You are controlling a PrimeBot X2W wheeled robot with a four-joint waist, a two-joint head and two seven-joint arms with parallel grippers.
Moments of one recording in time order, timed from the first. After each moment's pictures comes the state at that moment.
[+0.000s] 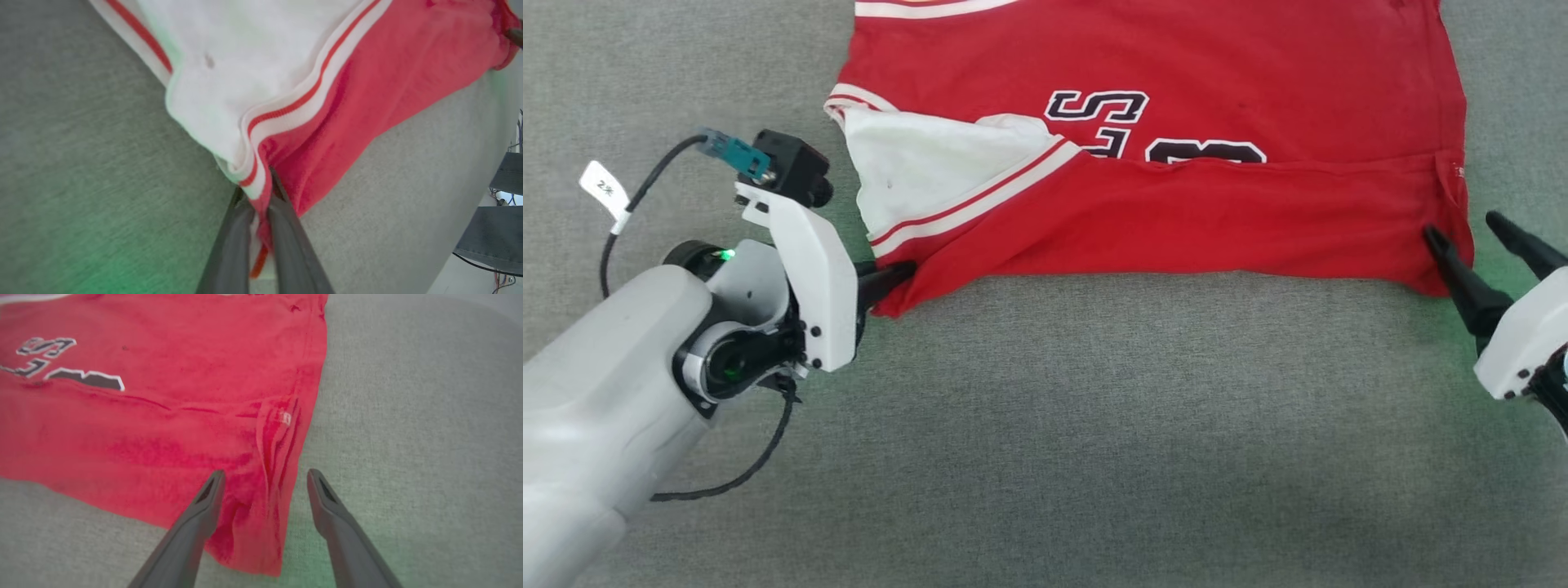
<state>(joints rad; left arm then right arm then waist) -0.93 0.69 -1.03 0.32 -1.30 -0.05 0.48 -0.40 -0.52 0.12 0.21 0.61 0.13 0.27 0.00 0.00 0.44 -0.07</state>
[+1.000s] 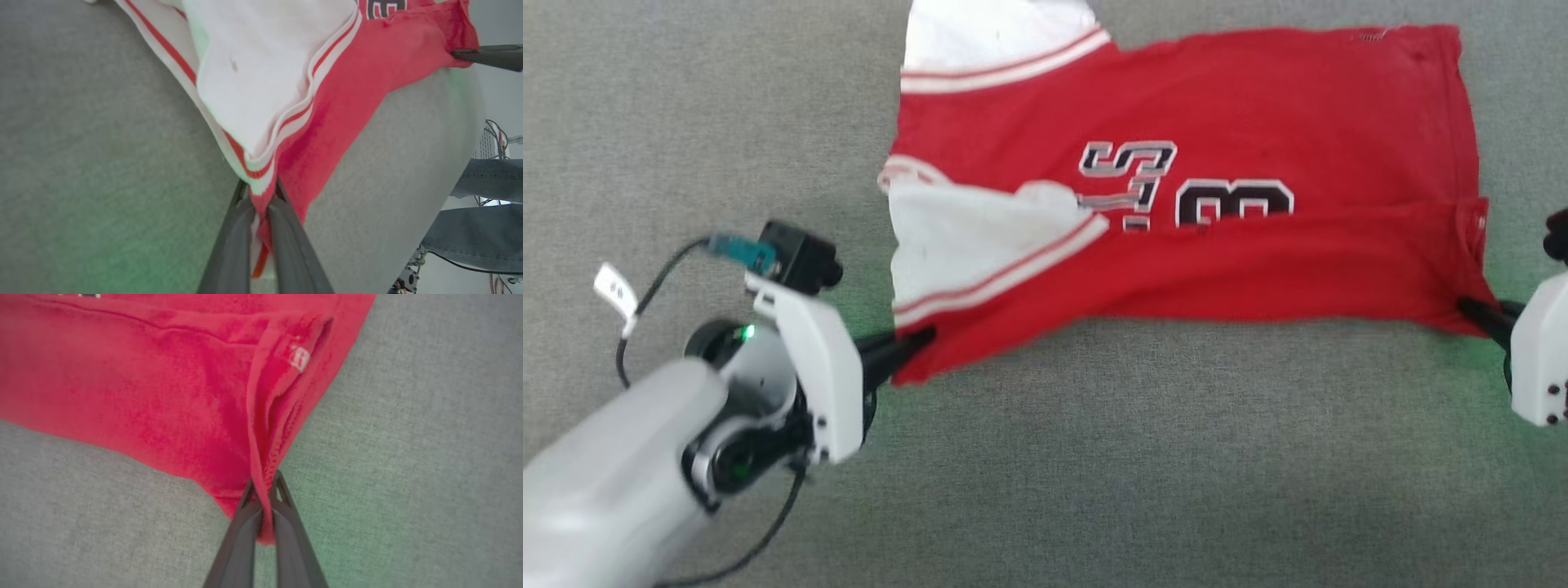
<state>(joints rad) -0.78 0.73 -1.02 0.21 -1.30 -0.08 0.31 -0.45 -0.70 0.27 0.22 0.74 0.13 0.64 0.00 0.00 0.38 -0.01</state>
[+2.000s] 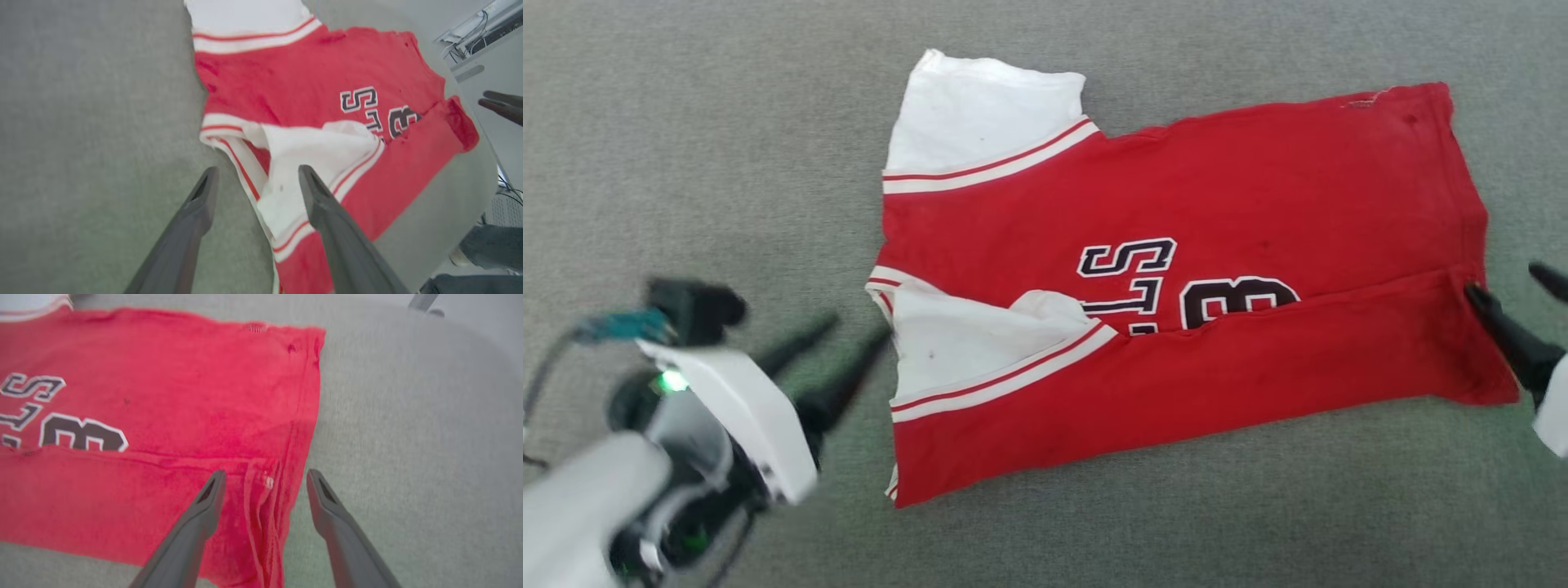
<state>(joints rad) -0.55 0.92 -0.91 -0.12 -1.31 0.16 0.05 -0.22 -0.66 0.06 -0.02 0.63 0.13 0.45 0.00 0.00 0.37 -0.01</state>
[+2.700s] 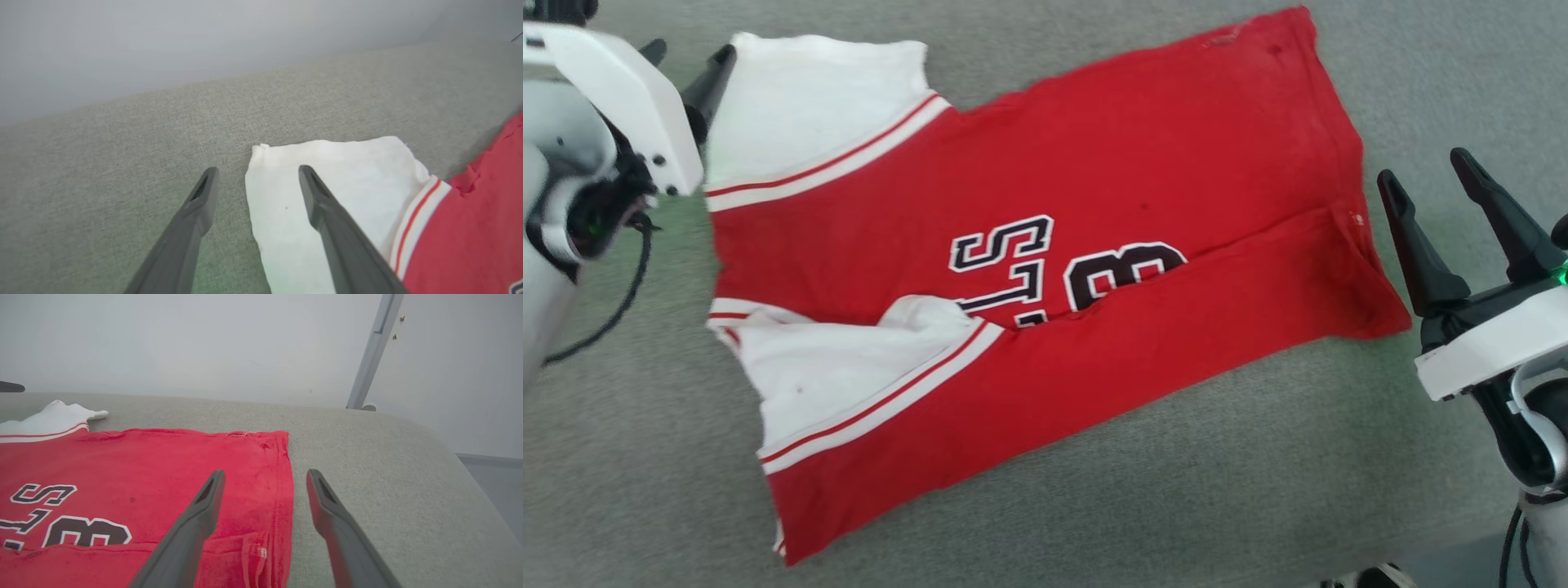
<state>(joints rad) -1.14 0.71 -0.91 0.63 -1.12 0.03 0.23 -0.34 -0.39 0.10 -0.01 0.46 0.13 0.04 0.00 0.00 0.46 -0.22</state>
